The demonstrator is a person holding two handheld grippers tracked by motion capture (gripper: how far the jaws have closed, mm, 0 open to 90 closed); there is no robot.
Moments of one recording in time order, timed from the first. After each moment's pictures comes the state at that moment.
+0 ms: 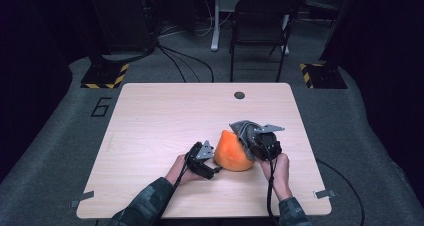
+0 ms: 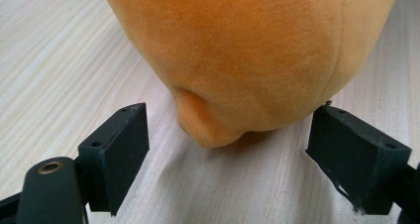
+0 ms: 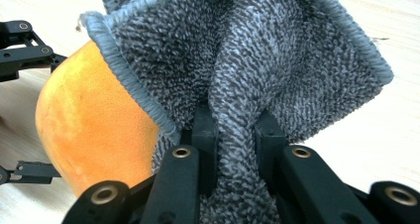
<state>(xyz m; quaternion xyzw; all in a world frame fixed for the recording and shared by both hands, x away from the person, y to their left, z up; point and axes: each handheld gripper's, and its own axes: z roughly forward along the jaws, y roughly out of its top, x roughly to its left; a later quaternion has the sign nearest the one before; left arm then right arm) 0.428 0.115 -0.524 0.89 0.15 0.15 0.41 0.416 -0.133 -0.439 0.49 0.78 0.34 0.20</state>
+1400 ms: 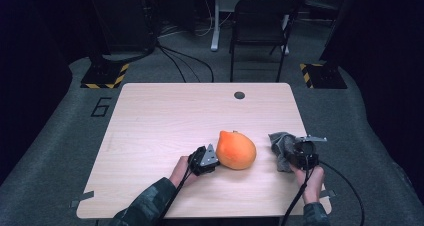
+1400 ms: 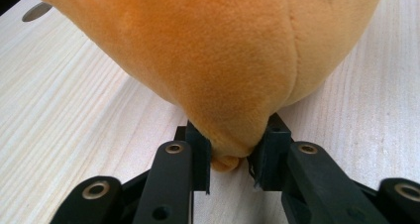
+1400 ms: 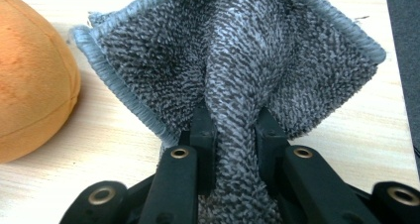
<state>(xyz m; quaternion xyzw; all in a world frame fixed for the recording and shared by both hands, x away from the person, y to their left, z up) 0.417 0.105 -0.527 0.88 0.13 0.21 0.41 0.403 -0.245 -0.471 0.62 0.70 0.30 0.19</state>
